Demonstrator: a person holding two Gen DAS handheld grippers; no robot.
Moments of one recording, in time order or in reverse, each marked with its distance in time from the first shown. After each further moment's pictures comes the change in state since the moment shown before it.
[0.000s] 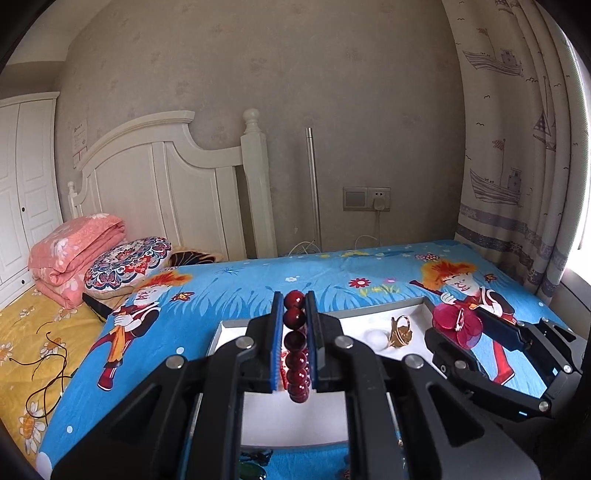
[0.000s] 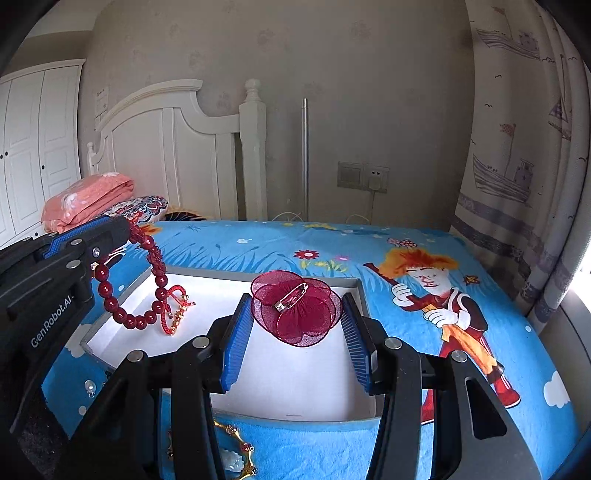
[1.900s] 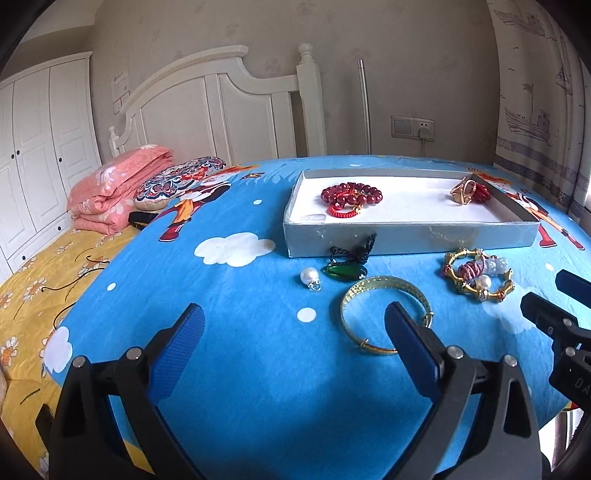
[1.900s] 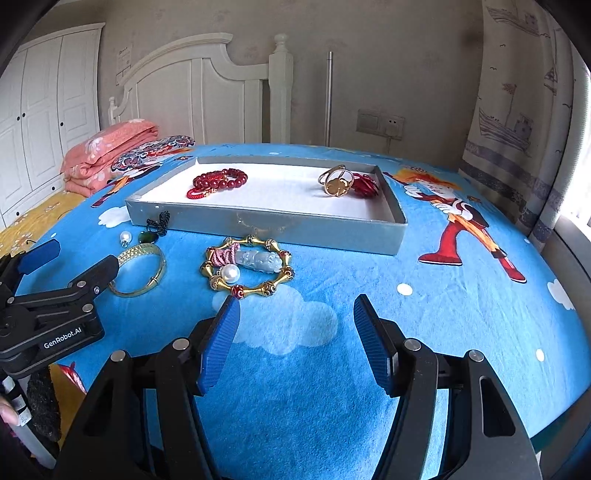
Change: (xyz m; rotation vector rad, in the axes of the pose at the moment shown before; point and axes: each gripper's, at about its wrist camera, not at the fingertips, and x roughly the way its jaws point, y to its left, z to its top) left arm -0.066 0.066 -0.157 -0.046 0.201 0.149; right arm -0.068 0.023 -0.116 -0.062 0.151 0.054
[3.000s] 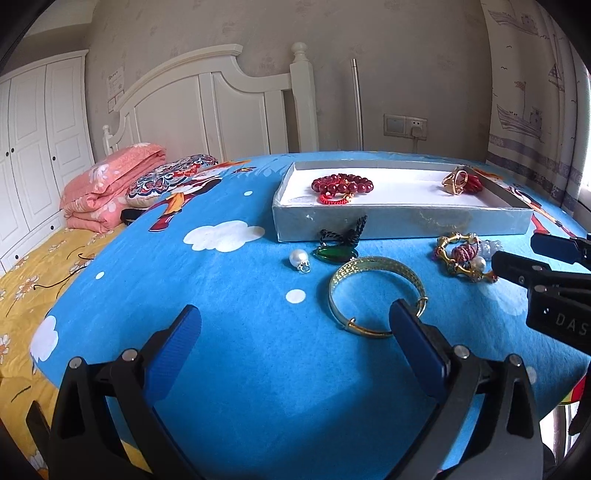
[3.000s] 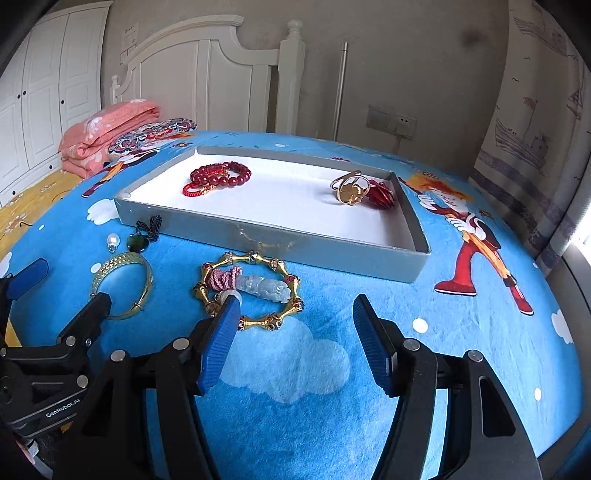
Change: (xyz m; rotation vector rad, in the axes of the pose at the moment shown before) left arm 0.004 -0.006 -0.012 0.004 -0.010 -0.032; right arm 0.028 0.012 0.029 -0.079 0.068 -0.025
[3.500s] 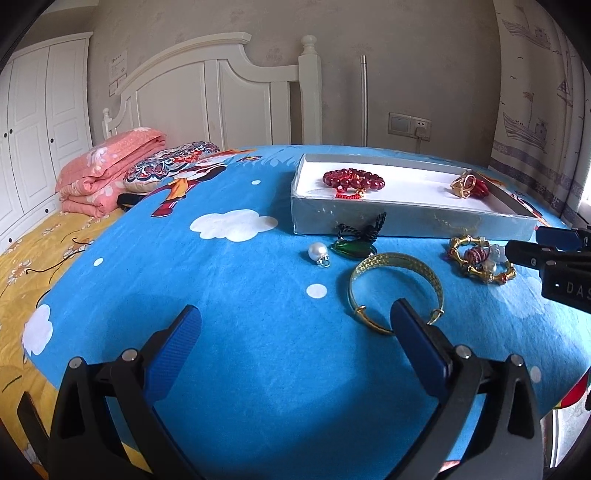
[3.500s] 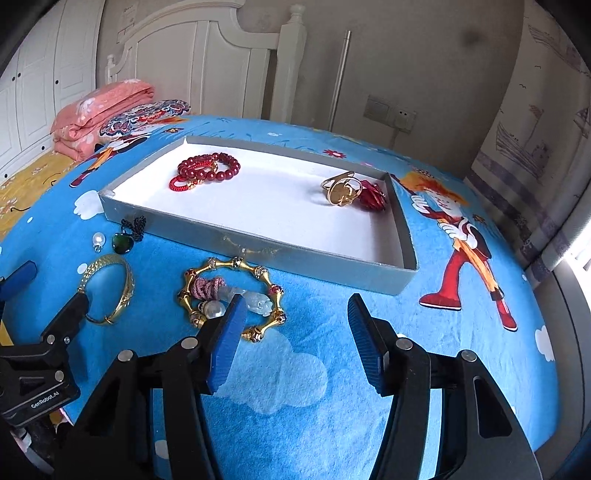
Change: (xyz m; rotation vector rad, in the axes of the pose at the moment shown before) left arm 0.007 0.021 -0.002 -0.061 0.031 -0.030; right arm 0.007 -0.006 0.013 -0.043 0.085 -0.032
